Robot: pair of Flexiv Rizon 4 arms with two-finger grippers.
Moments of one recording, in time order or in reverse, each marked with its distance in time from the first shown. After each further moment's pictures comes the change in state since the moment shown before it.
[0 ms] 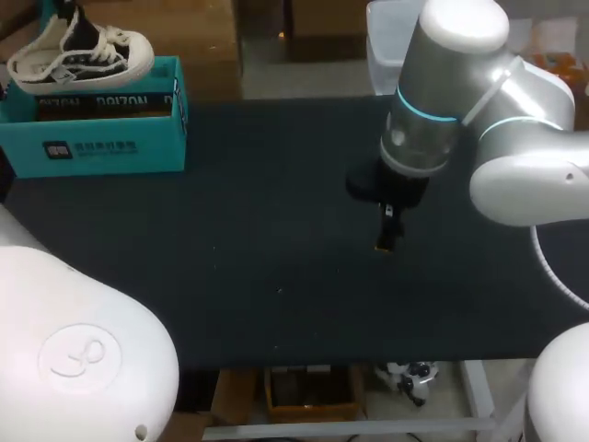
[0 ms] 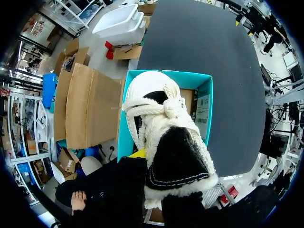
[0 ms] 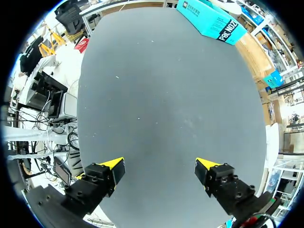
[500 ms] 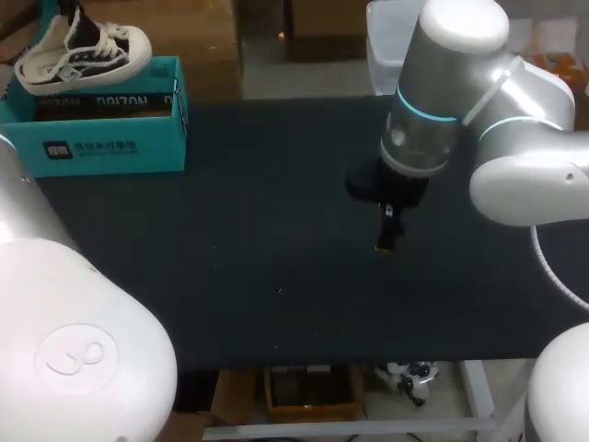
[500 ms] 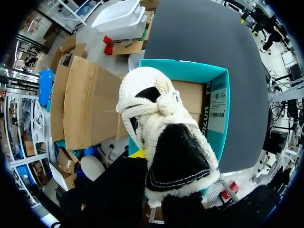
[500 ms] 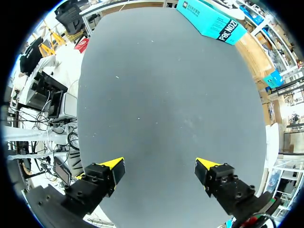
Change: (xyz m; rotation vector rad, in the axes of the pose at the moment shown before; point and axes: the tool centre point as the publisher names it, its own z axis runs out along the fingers) left arm -0.038 0.010 0.027 -0.036 0.033 0.013; right arm 0.000 0.000 0.000 0.000 0.000 0.000
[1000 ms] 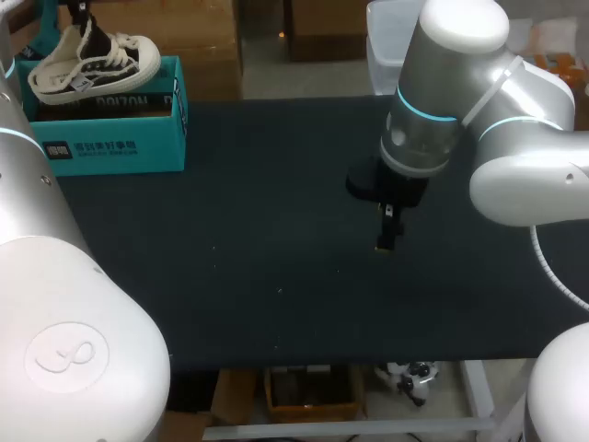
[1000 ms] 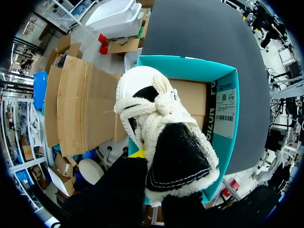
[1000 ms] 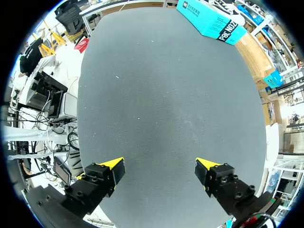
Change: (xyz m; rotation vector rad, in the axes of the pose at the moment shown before) left arm -0.006 -0.012 0.029 -0.012 0.026 0.024; right arm 0.000 0.000 0.000 0.000 0.000 0.000
